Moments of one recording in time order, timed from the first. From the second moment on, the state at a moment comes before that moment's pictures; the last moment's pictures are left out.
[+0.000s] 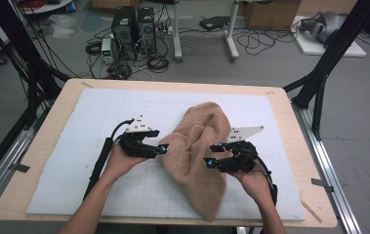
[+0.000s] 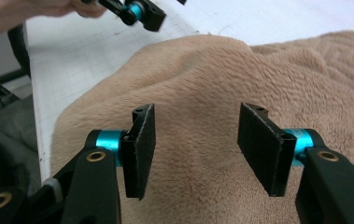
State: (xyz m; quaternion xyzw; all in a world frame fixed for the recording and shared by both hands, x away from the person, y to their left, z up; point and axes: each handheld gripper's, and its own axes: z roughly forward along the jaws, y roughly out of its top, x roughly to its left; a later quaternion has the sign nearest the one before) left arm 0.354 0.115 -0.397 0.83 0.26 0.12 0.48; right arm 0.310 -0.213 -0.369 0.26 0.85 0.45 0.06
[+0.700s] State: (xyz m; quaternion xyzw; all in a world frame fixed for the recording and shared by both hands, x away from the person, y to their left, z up) left arm 0.368 0.099 -0.419 0.87 0.27 0.13 0.40; right arm 0.321 -0.211 -0.396 0.28 0.86 0.43 0.05
